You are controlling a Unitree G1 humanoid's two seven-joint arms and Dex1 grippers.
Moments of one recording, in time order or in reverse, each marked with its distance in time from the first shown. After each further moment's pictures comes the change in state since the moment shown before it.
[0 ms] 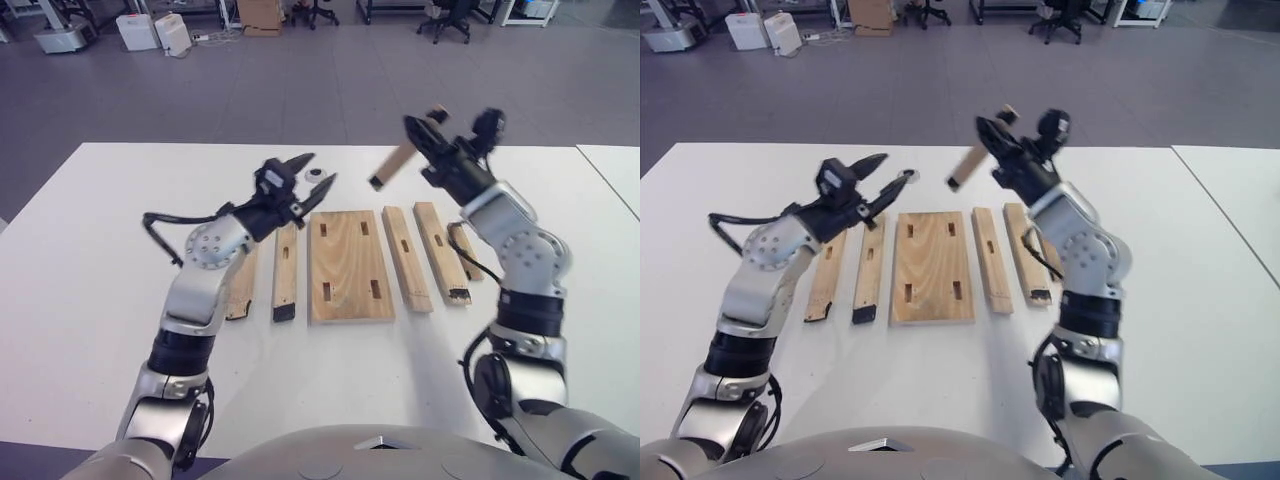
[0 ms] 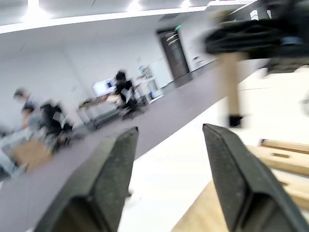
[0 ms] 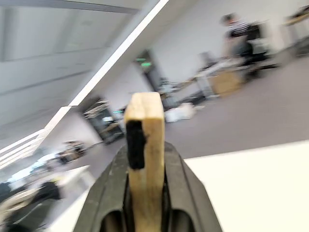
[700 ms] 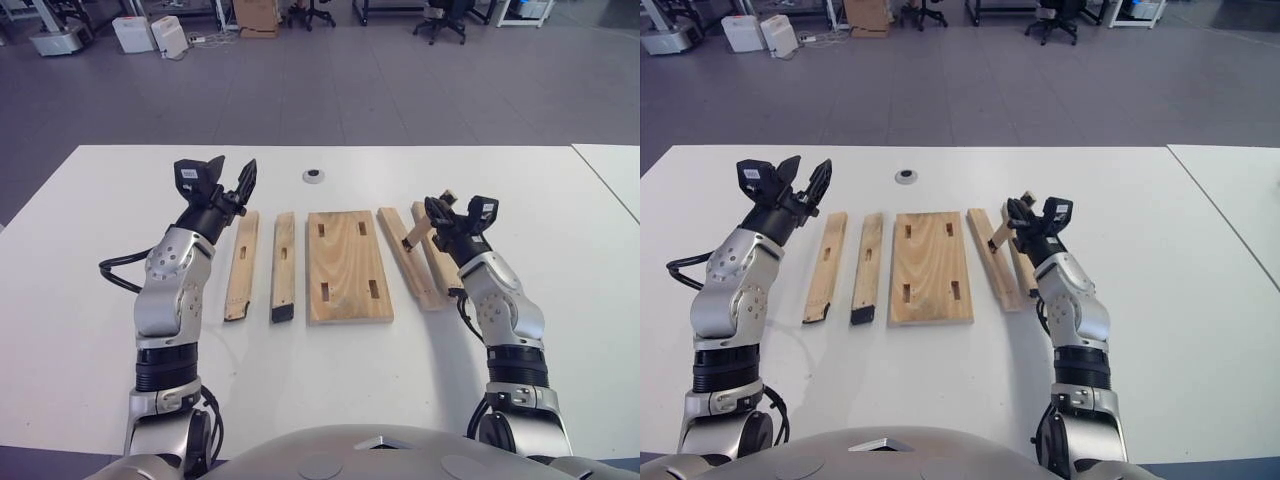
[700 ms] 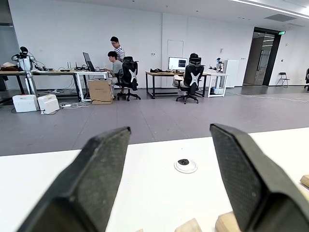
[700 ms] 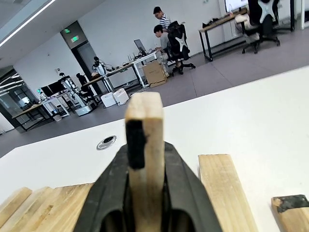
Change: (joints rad) left arm 0.035 -0.080 0.207 0.026 -0.103 0.106 0.225; right arm 0.217 0.071 0.136 0.188 -0.396 -0.411 0.047
